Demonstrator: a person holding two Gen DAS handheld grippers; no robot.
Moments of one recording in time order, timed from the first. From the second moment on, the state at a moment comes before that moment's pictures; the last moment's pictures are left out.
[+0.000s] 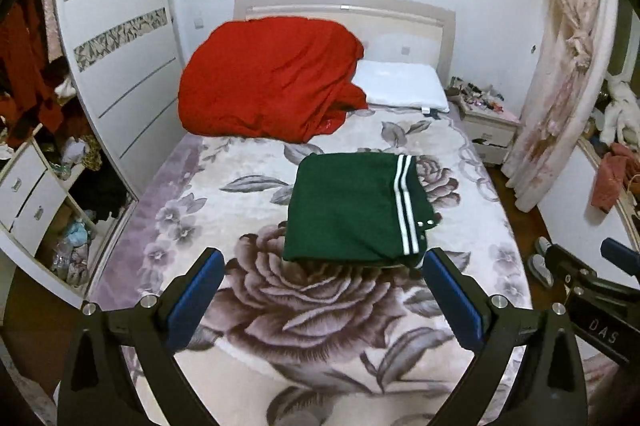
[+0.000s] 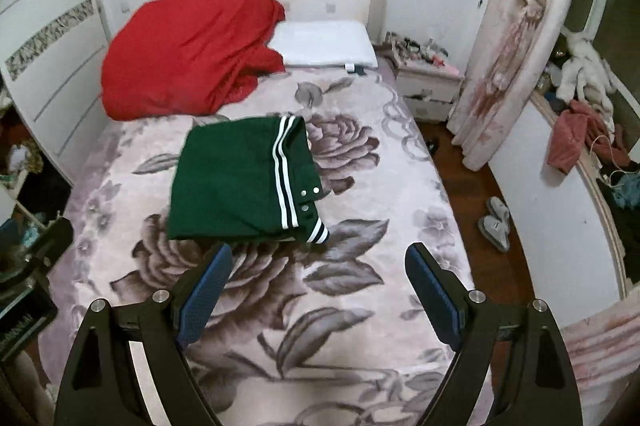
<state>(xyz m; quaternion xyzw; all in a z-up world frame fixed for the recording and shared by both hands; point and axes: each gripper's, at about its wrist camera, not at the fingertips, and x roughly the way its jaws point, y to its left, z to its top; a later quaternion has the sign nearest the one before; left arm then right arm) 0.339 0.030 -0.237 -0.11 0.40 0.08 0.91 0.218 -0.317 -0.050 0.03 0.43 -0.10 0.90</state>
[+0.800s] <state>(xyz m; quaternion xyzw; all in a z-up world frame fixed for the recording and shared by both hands) 0.236 0.004 -0.143 -0.12 0.36 0.09 0.92 0.022 -0.321 0.111 0.02 0.35 -0.09 0.93</state>
